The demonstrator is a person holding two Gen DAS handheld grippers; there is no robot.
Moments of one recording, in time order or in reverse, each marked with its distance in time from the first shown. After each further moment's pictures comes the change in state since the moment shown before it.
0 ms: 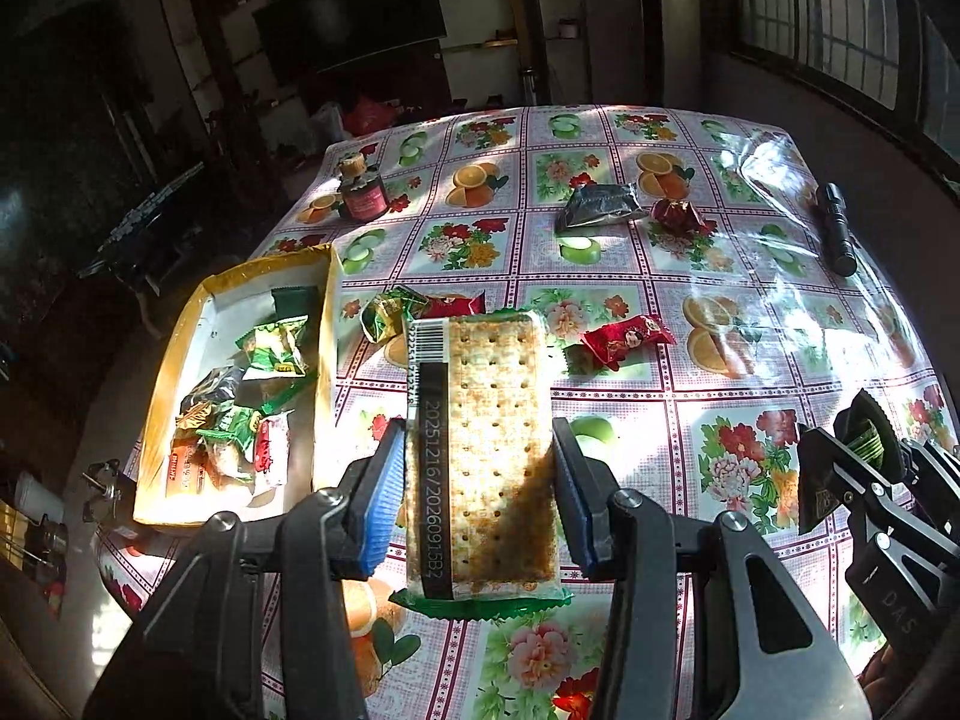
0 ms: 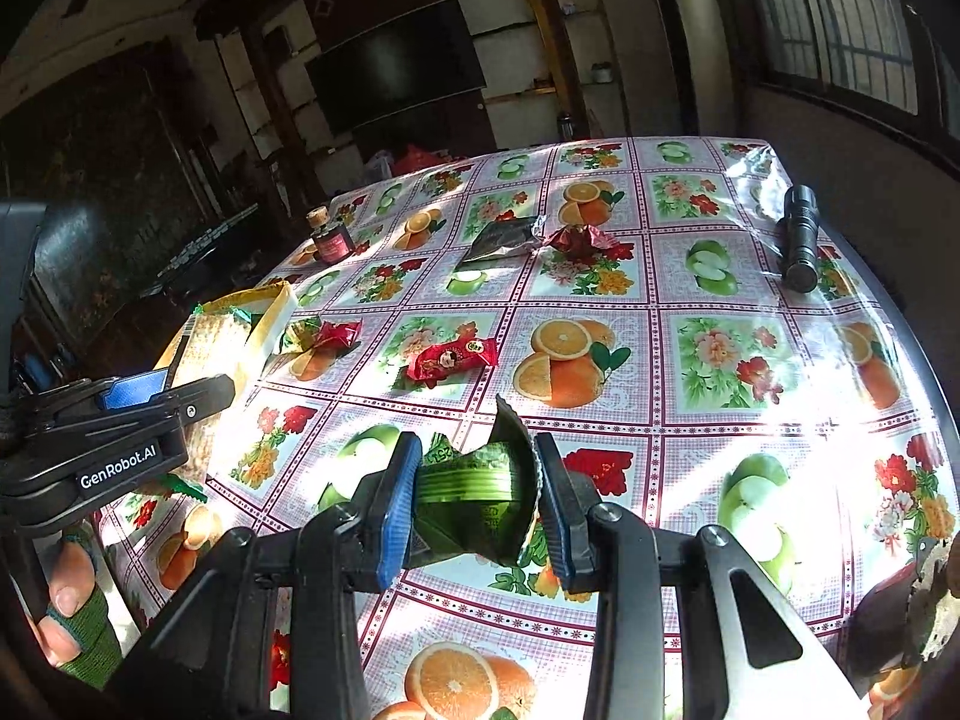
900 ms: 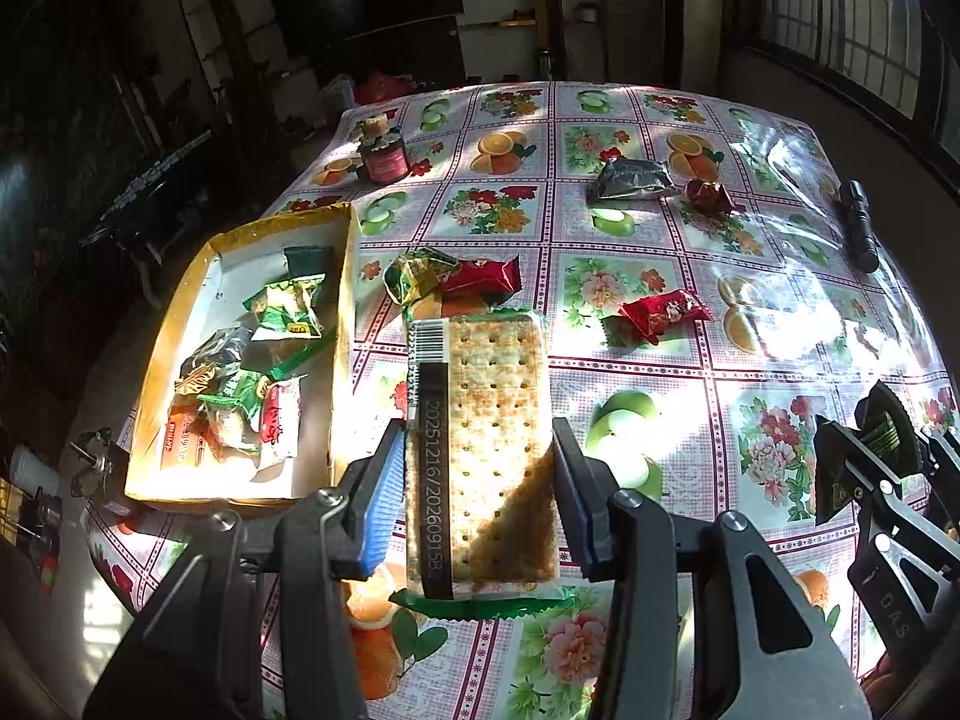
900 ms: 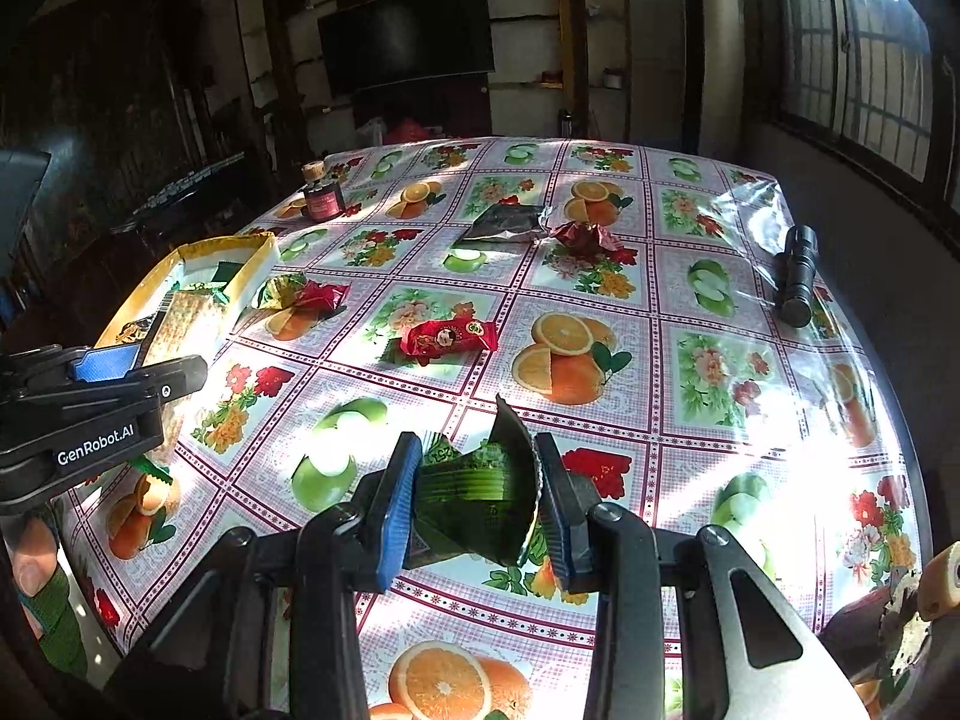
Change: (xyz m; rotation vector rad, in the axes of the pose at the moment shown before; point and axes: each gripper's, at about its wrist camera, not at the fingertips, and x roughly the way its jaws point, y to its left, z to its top) left arm 0.018 0.024 -0.011 -0.042 0.051 -0.003; right arm 0.014 0.030 -0.003 -0.135 0.043 -0.111
